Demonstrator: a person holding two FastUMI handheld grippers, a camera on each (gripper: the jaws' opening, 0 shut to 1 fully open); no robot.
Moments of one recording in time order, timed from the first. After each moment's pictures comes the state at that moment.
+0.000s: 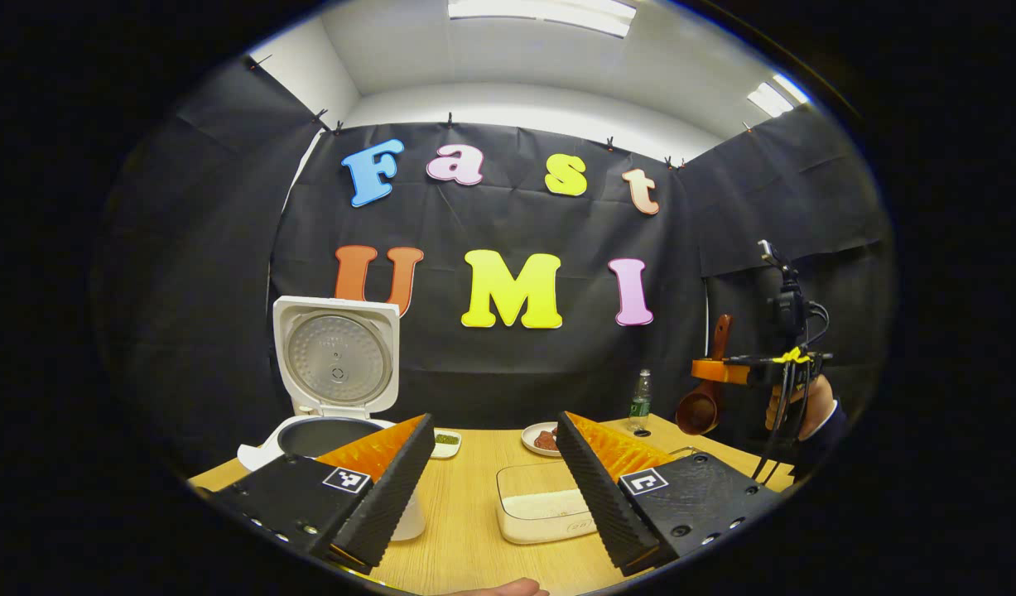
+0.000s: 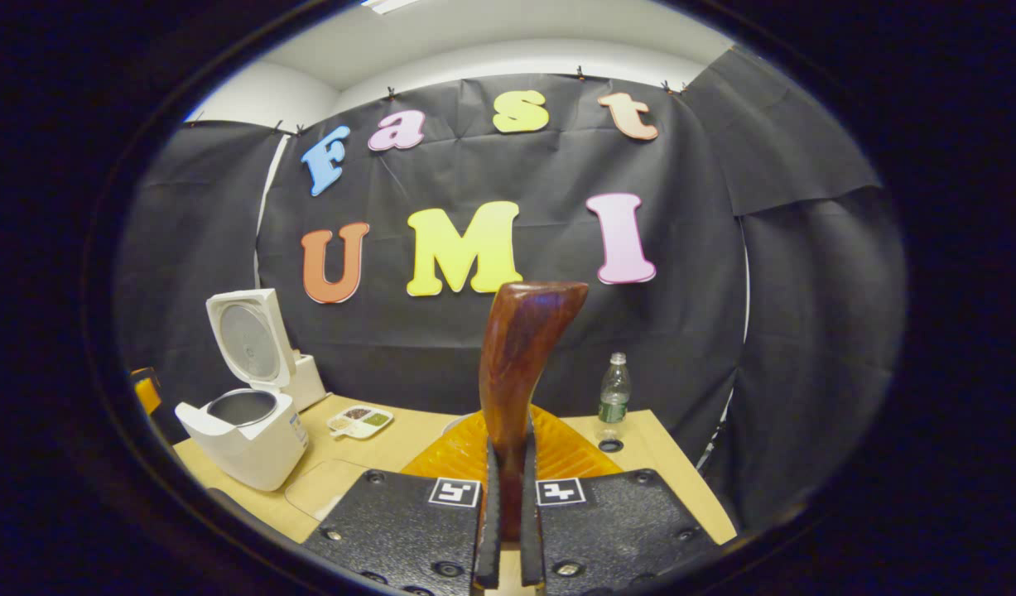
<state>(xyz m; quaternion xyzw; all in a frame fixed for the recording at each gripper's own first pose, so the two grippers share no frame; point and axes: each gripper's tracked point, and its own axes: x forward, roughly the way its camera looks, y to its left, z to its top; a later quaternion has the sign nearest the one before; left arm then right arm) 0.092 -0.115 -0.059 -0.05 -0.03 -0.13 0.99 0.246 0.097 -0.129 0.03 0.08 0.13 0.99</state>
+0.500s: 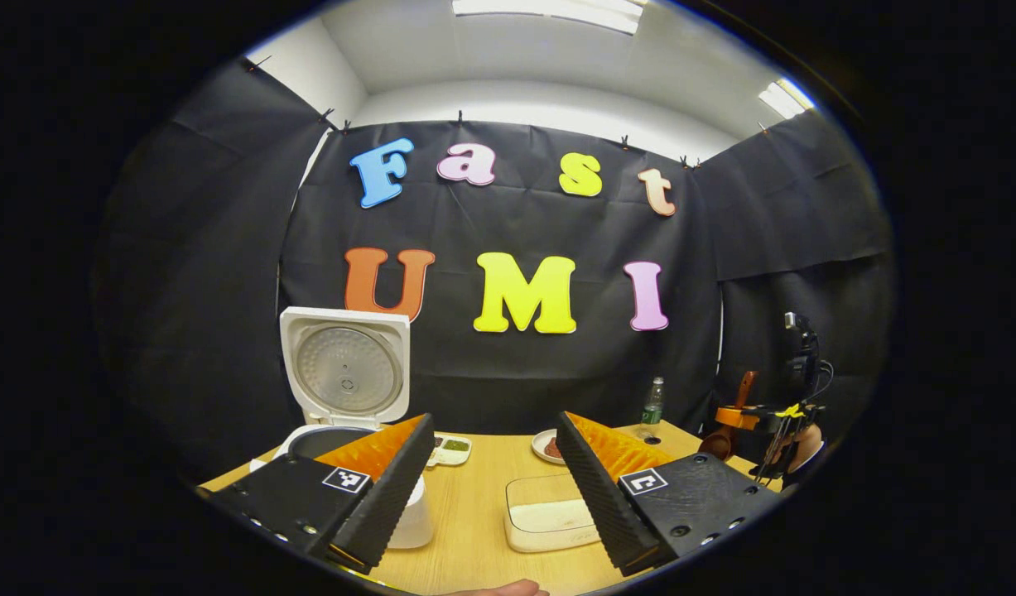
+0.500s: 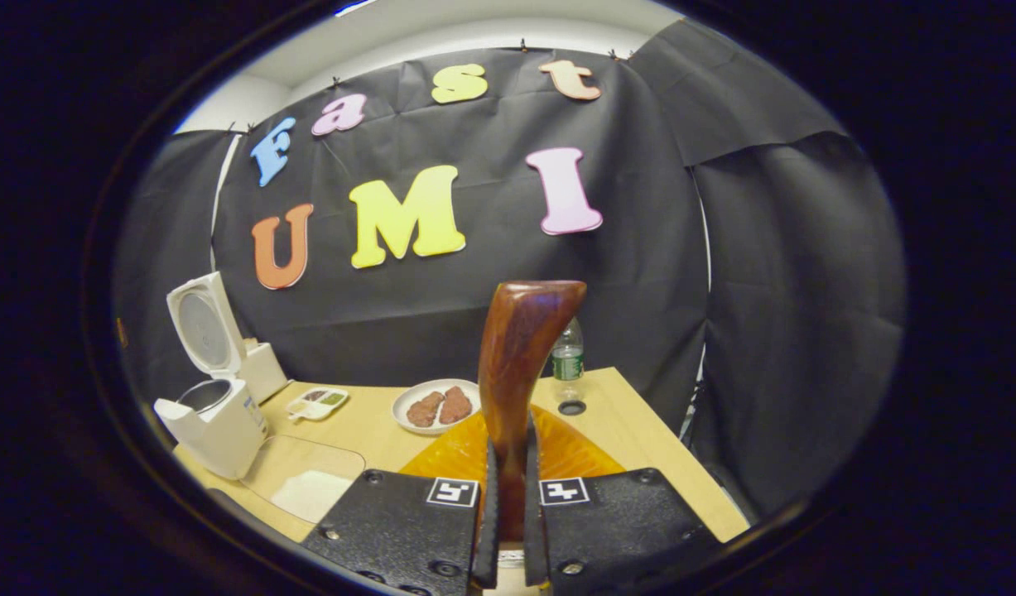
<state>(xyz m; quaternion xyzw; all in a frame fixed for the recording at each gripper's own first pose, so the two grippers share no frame) 0.109 -0.097 -0.032 -0.03 -0.02 -0.10 0.99 0.270 0.045 -0.198 0.07 0.13 0.08 0.99</state>
